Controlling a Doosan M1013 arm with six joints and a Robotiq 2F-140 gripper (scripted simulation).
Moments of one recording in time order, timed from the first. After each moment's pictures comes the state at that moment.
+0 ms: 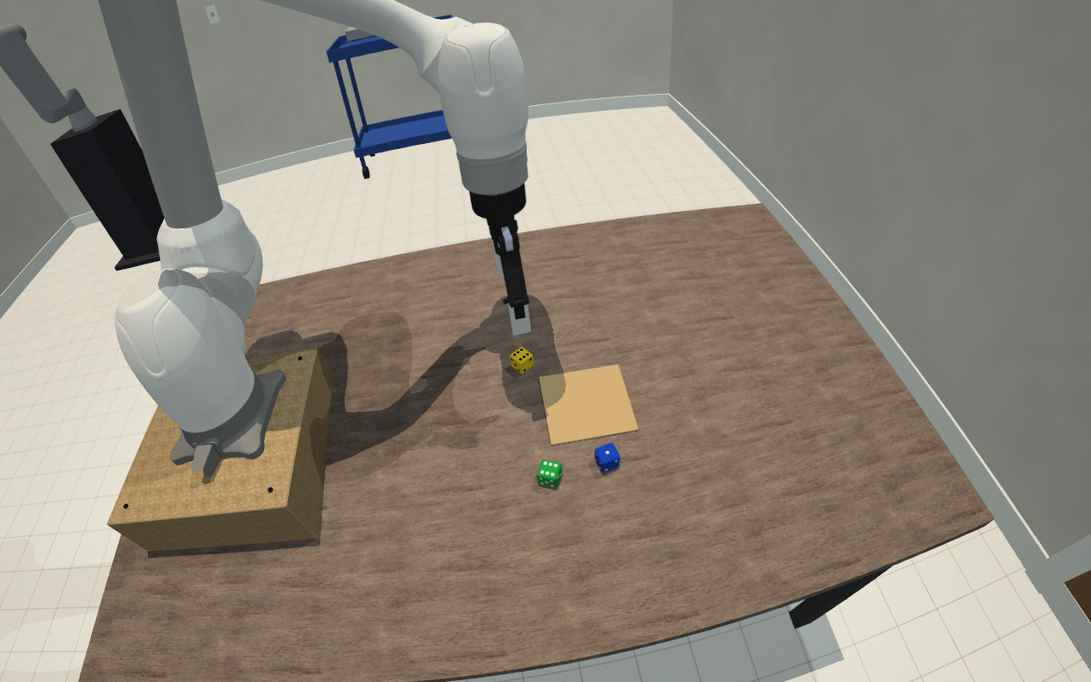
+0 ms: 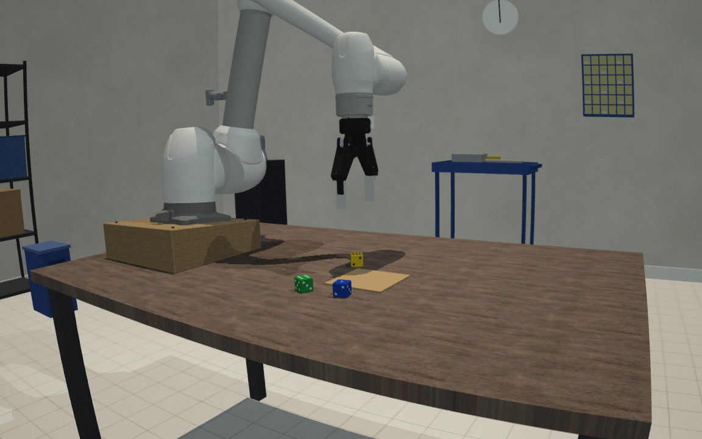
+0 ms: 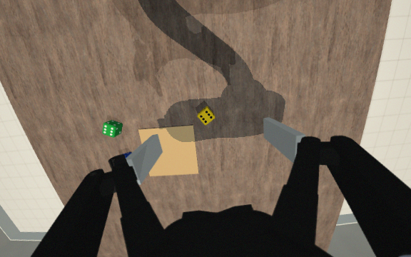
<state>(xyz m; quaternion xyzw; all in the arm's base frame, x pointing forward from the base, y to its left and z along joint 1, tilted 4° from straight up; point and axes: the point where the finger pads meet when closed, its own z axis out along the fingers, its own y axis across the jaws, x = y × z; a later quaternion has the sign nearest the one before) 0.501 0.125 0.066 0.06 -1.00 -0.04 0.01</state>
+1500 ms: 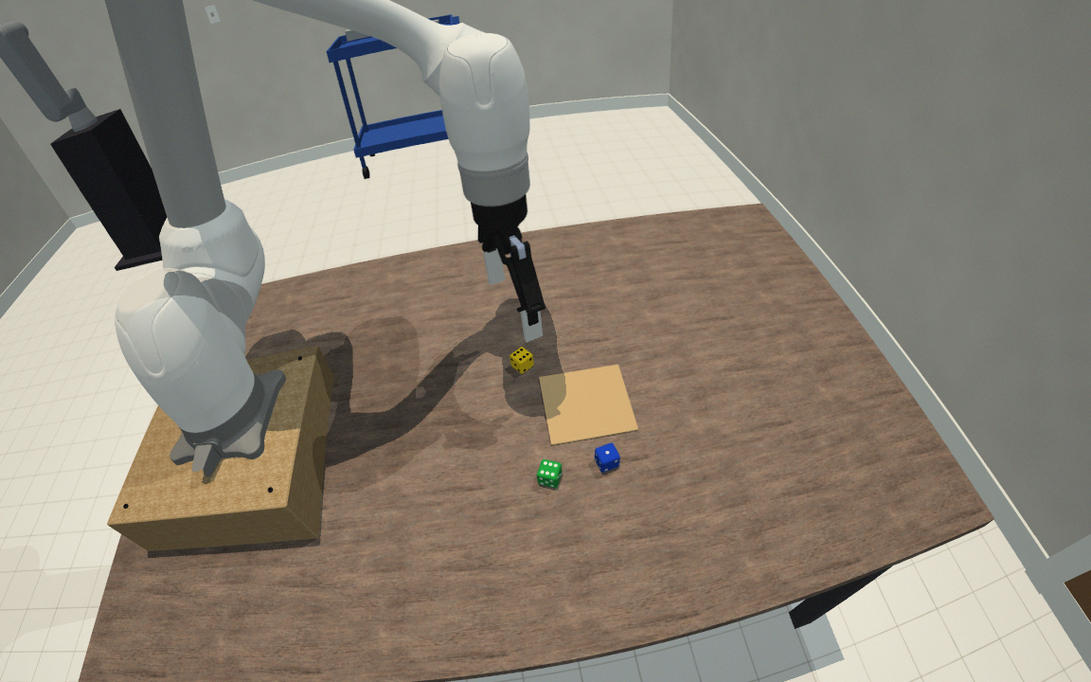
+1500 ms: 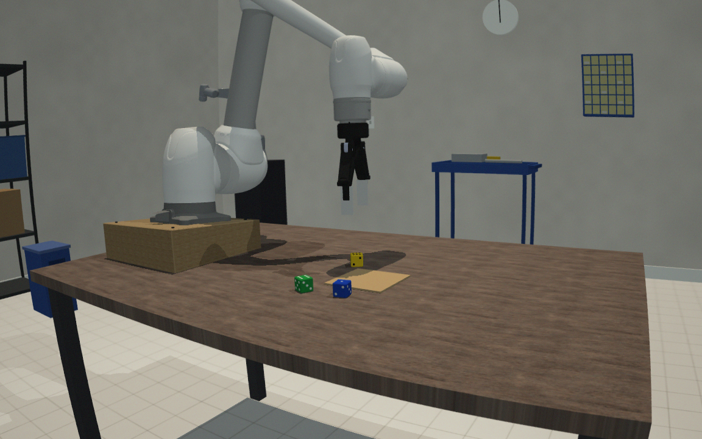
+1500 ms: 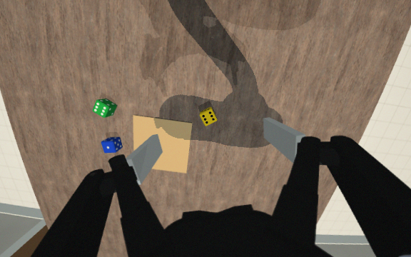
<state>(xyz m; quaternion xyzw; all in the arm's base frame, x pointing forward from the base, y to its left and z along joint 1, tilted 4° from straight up) 0.501 0.120 0.054 0.17 -0.98 -0.04 0.00</state>
